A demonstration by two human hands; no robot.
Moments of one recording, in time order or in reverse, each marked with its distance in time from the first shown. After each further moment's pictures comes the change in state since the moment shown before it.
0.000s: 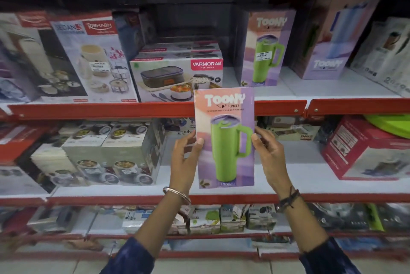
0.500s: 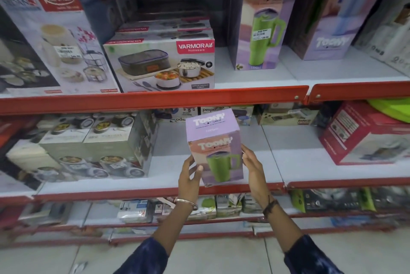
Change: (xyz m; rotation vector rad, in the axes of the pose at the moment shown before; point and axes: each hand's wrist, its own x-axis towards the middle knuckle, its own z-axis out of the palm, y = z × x) left_hand -0.017 -0.115 0.026 0.064 -0.061 -0.307; right_hand -0.035 0.105 -0.002 0.103 -0.056 0.393
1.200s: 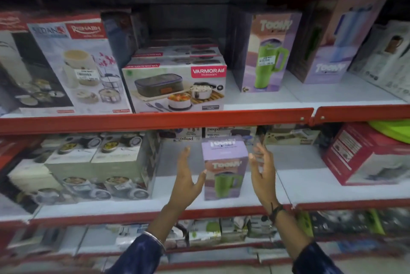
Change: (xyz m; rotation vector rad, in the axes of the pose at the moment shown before) left_hand 0.049 0.024 -0.040 0.398 -0.132 0.429; right_hand 0.021 -0.036 0.019 -0.370 0.252 -0.301
